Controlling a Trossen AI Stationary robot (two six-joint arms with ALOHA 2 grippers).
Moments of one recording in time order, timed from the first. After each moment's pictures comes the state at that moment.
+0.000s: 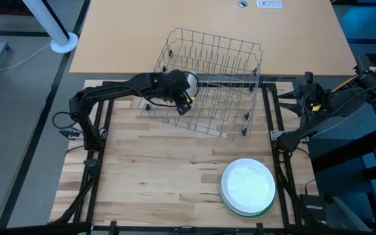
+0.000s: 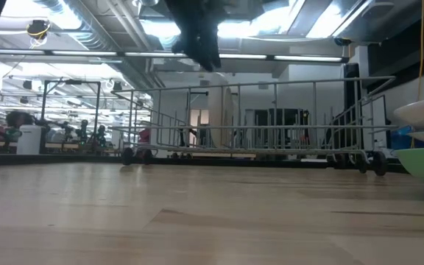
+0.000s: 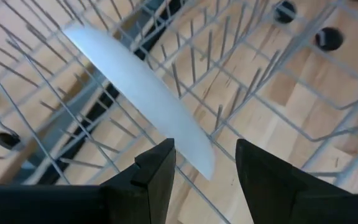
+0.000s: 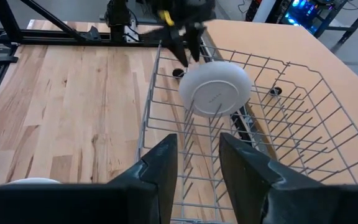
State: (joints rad) left arm 0.29 1.75 1.74 -0.87 -0.23 -0.14; right arm 0.62 0.88 1.73 -1.57 0.75 0.36
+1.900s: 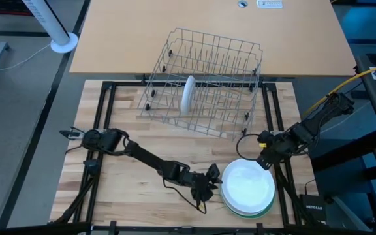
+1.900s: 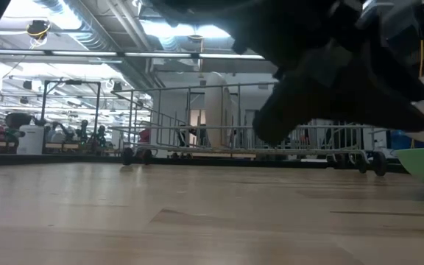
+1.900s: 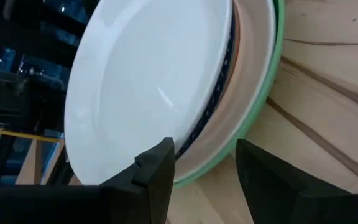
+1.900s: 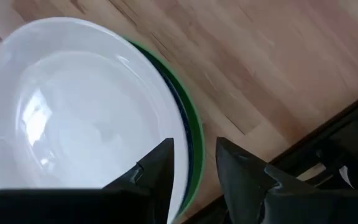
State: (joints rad) left arm -0.37 2.28 1.62 0.10 -0.30 0.82; right arm 0.62 0.89 0.84 -1.27 0.05 1.39
